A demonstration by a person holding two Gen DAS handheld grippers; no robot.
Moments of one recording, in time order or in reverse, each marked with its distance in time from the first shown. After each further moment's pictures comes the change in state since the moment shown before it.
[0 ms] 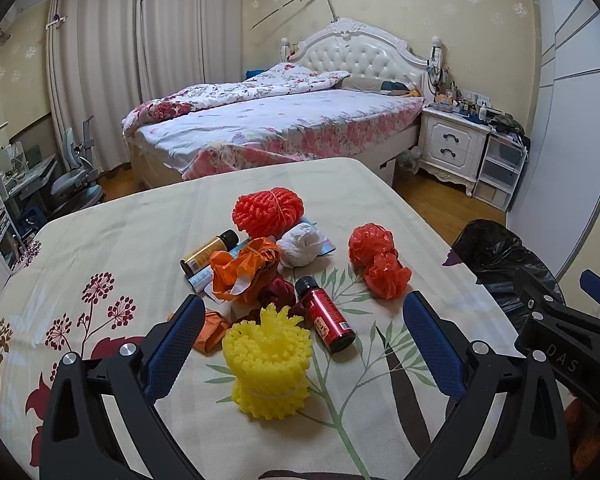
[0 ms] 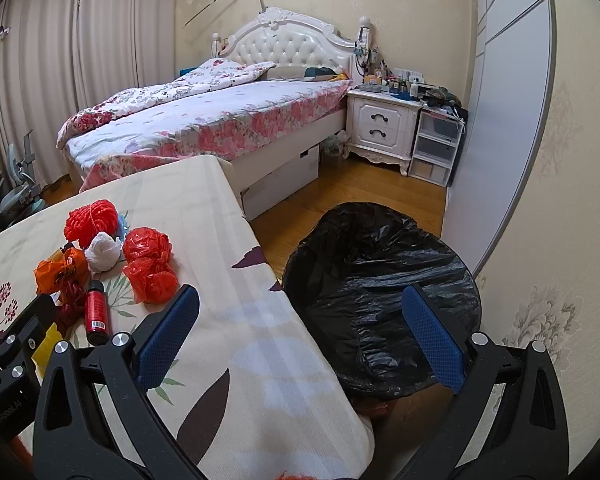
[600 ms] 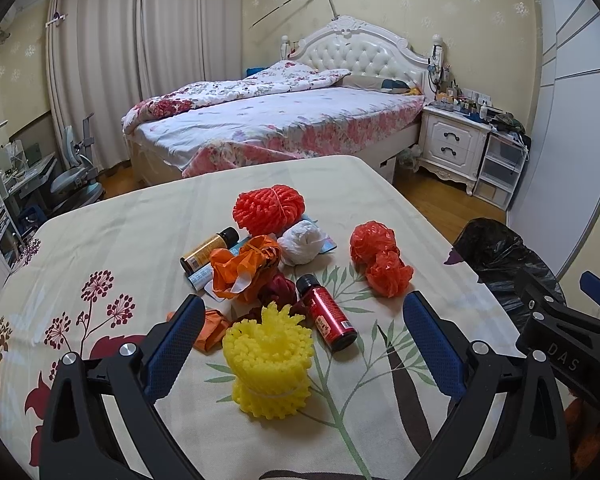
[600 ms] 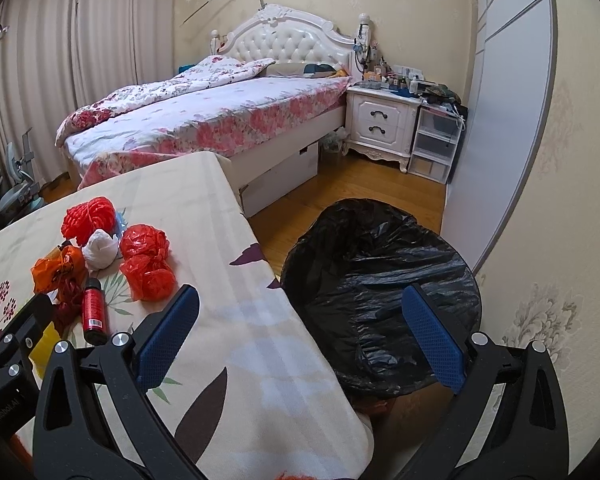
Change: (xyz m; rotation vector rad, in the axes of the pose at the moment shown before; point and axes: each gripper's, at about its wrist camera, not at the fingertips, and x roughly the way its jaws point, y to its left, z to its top) left arm 0.002 0.000 -0.001 -0.006 0.009 0.002; right arm 0.005 -0.001 -0.003 0.002 0.015 0.001
